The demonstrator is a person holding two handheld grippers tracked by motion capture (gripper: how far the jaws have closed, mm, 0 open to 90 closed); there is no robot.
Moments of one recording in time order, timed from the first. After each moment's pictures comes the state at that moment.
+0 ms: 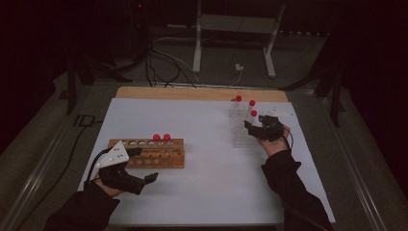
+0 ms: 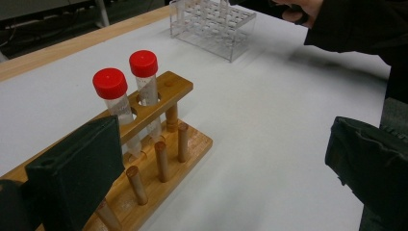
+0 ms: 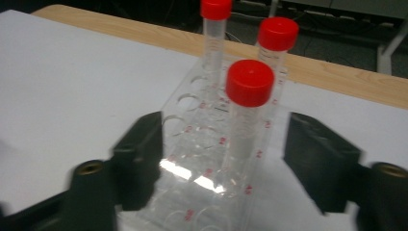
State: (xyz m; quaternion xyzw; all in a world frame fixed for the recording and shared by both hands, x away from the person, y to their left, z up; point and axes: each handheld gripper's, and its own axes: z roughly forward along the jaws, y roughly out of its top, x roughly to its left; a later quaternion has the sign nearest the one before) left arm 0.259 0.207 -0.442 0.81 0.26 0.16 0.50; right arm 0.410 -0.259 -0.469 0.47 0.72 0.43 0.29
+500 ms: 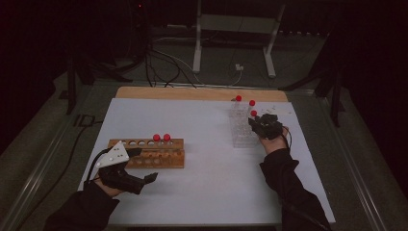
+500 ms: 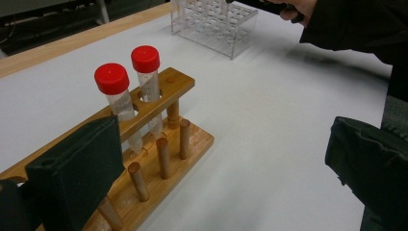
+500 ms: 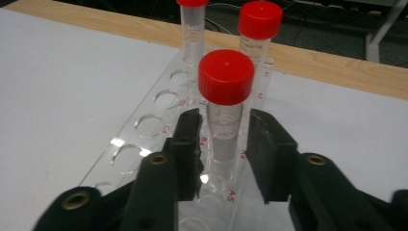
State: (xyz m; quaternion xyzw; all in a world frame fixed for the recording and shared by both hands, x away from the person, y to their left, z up) left arm 0.260 0.208 -0.443 0.81 0.27 0.16 0.50; right arm 0.421 -0.261 -0.474 0.49 0.71 0.42 0.29
